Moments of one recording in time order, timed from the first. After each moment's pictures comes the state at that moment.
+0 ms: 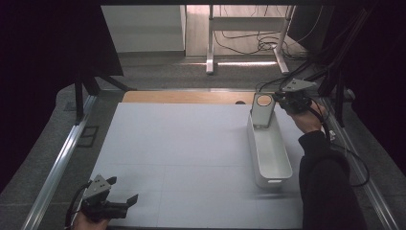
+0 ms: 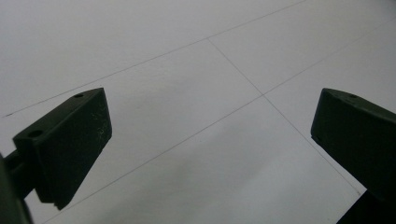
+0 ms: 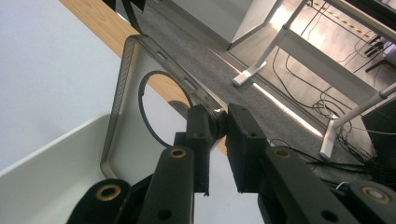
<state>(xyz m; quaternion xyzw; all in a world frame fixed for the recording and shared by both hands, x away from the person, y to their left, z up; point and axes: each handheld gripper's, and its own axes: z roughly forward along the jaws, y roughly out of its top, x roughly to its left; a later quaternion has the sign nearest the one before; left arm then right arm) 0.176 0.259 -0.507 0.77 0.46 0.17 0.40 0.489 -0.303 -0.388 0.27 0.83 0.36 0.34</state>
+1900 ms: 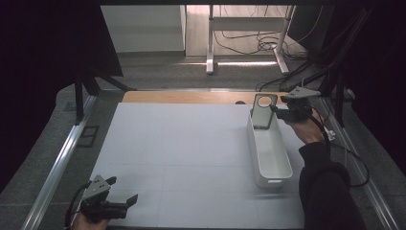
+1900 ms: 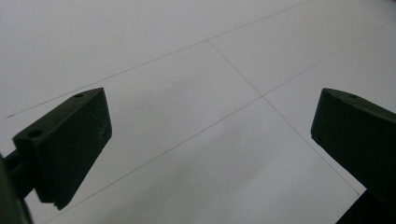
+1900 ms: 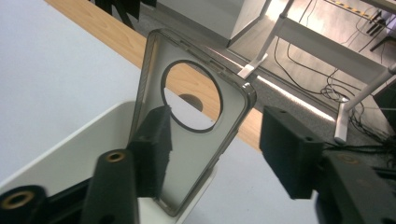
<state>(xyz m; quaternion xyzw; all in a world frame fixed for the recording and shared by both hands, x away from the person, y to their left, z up) 0.175 0.259 -0.506 0.77 0.46 0.17 0.41 0.470 -0.308 -0.405 0.32 0.80 0.38 0.32</state>
